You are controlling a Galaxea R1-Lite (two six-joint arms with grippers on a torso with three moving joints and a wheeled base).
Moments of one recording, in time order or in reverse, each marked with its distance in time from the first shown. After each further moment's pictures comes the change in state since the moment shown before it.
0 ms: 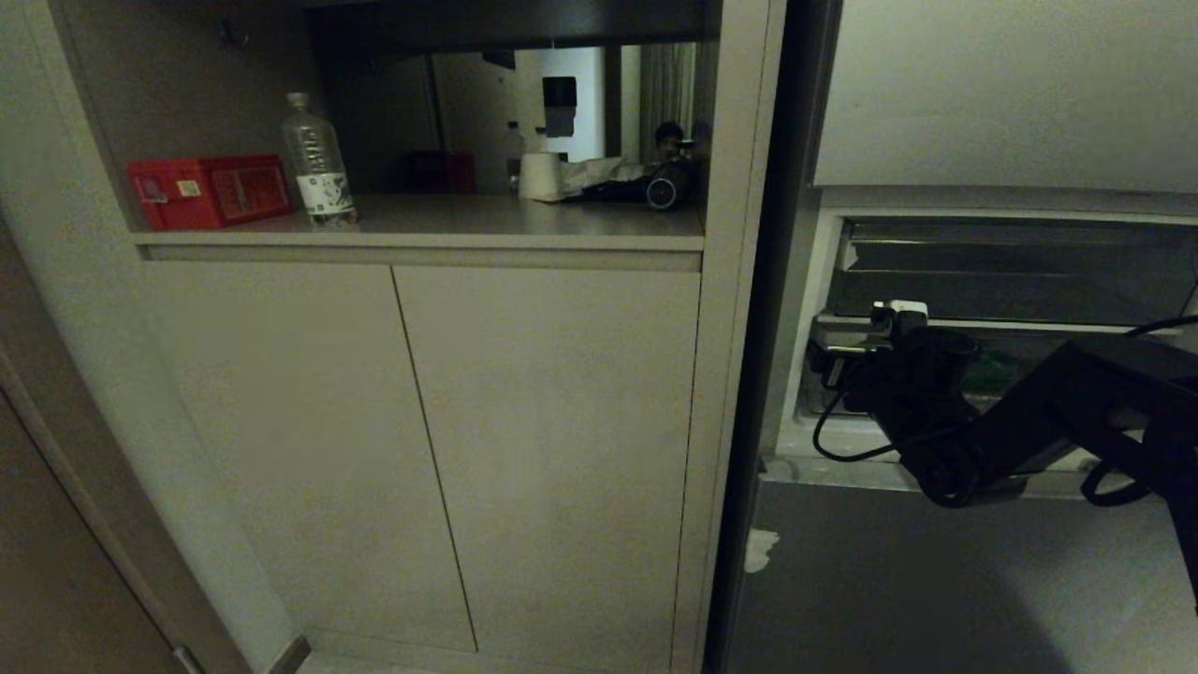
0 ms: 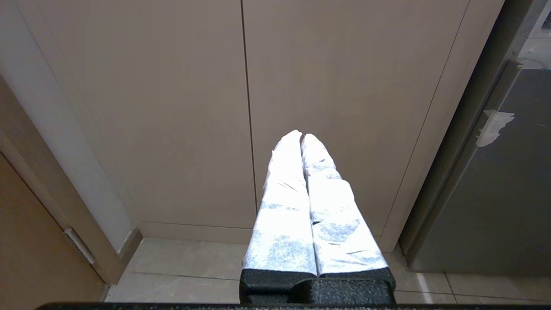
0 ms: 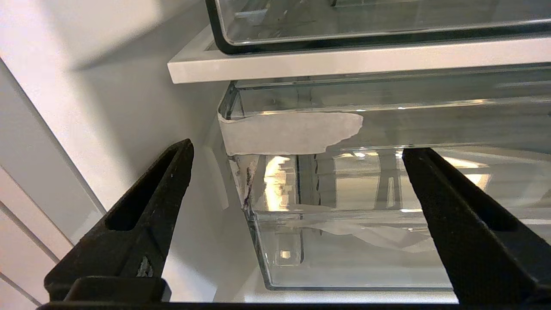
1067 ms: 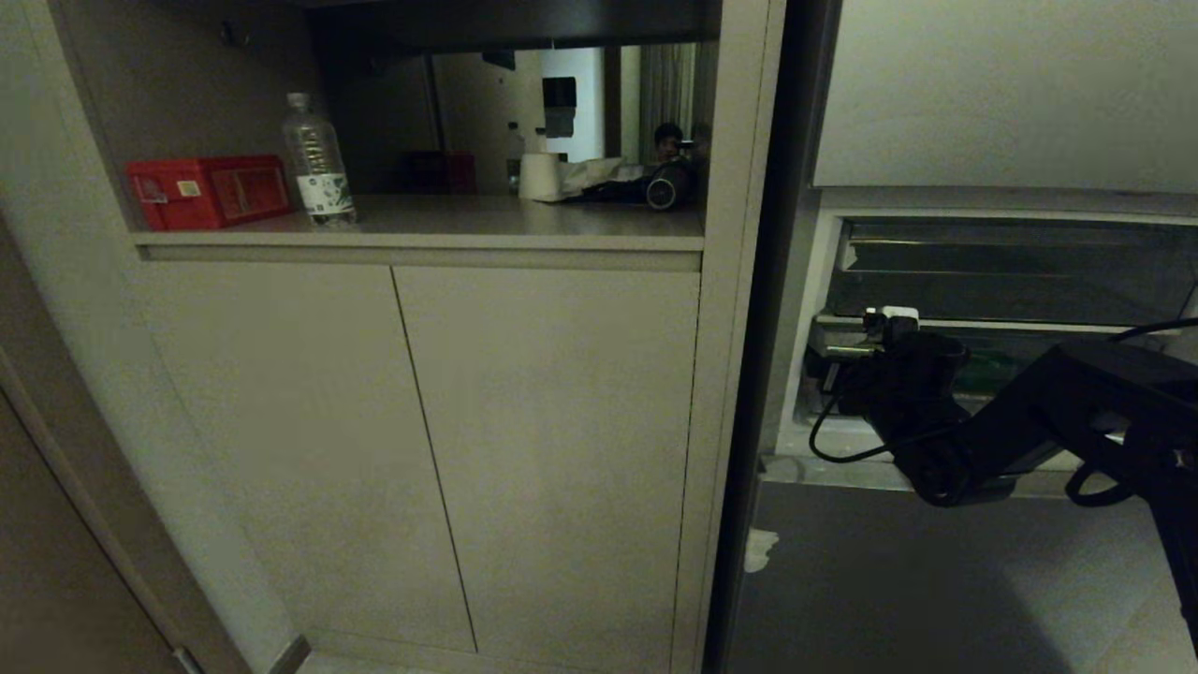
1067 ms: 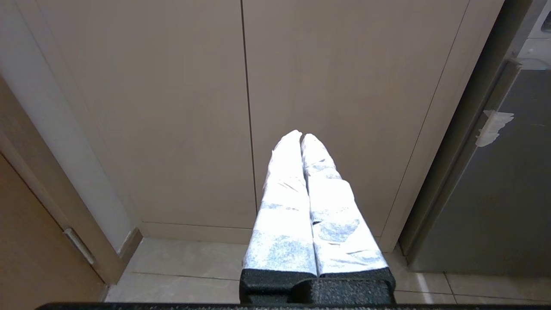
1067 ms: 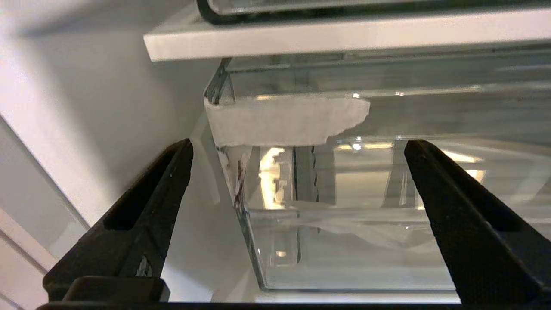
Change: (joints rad) left arm 0.000 0.000 0.000 0.000 0.000 0.000; right arm 0.002 0.044 -0.044 0.029 0.001 -0.003
